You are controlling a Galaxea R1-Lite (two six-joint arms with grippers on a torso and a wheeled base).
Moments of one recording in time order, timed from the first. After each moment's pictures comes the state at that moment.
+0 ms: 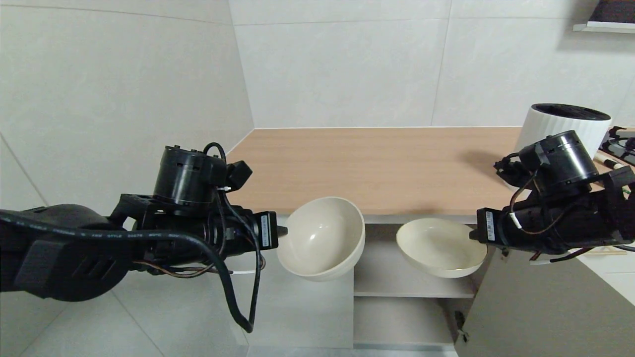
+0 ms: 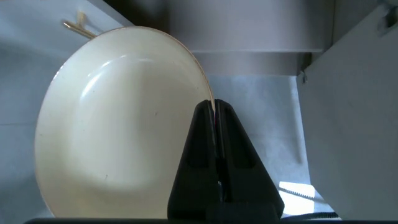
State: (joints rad) left arm -0.47 1.70 -0.93 -0.18 -0.11 -0.44; right arm 0.38 1.64 -1.05 0.18 -0.07 0.41
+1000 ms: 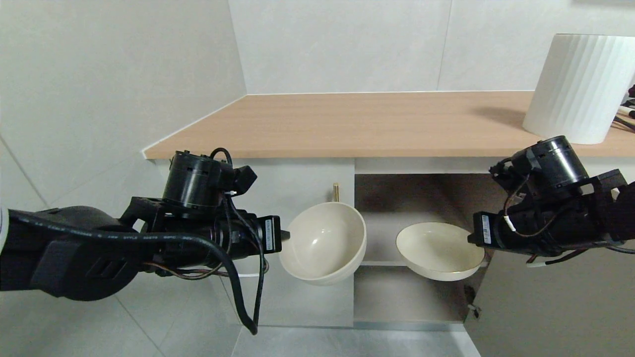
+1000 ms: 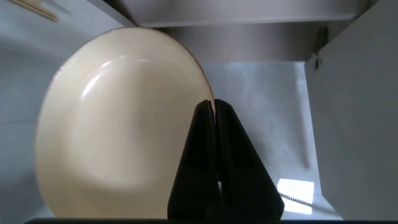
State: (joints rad) left arm -0.48 1.72 -0.93 -0.18 -0.11 -0.44; right arm 0.38 1.67 -1.05 0.18 -0.07 0.41
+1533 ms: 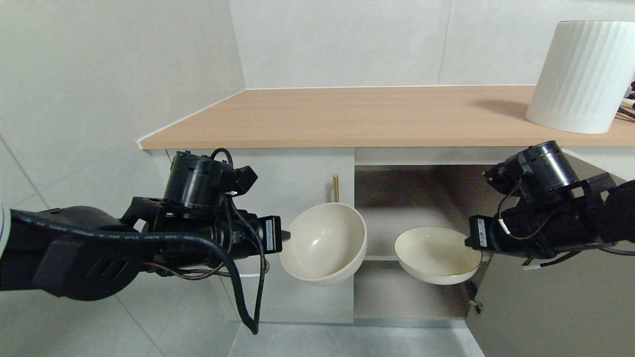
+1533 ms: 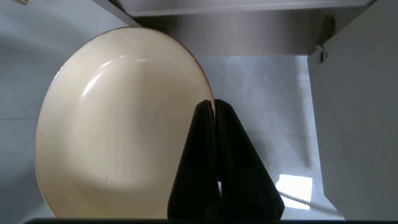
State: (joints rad) left arm -0.48 1.72 -0.93 -0.18 -0.11 -0.44; right arm 0.39 1.69 -1.05 0.18 -0.07 0.41
